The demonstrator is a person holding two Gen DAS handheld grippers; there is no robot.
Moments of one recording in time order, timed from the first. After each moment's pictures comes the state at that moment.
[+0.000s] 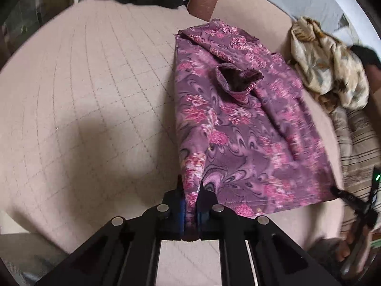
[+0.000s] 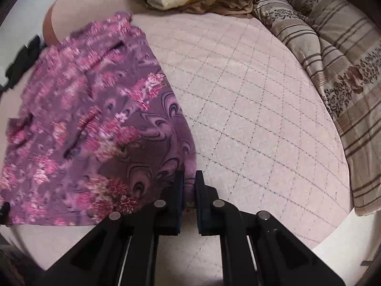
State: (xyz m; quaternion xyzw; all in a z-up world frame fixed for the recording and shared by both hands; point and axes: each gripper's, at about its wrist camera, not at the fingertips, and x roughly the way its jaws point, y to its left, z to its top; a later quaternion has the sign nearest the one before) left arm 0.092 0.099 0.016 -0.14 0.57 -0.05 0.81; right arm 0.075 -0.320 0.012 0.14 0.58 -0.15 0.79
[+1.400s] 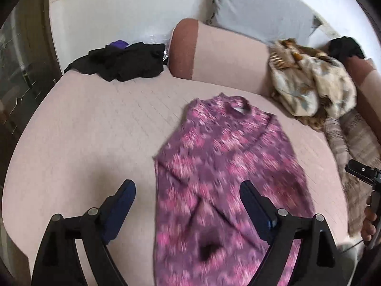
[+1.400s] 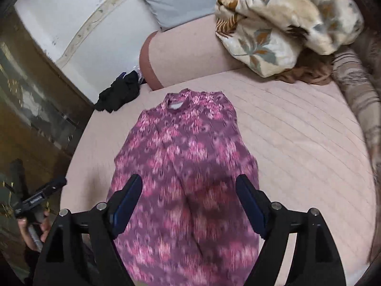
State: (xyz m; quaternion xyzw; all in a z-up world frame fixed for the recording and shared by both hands) left arm 0.189 0.114 0.112 -0.02 0.48 -0.08 0.87; right arm 0.144 -0.287 0.135 0.22 0.47 0.09 0.85
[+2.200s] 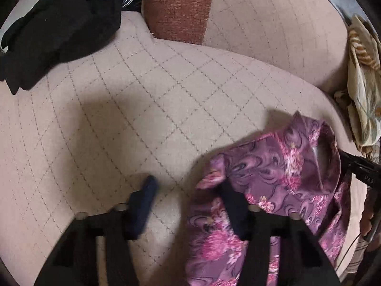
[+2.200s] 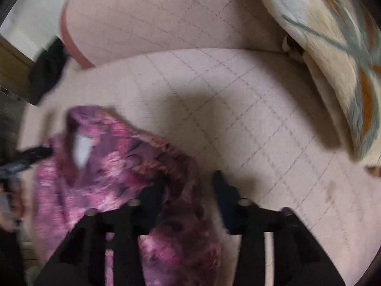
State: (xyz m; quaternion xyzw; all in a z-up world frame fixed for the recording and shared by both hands) left arm 0.499 0.067 -0.064 -0.02 0.63 -0.09 0.77; right arm 0.464 -0.291 -0.046 0.09 0.61 0.07 0.78
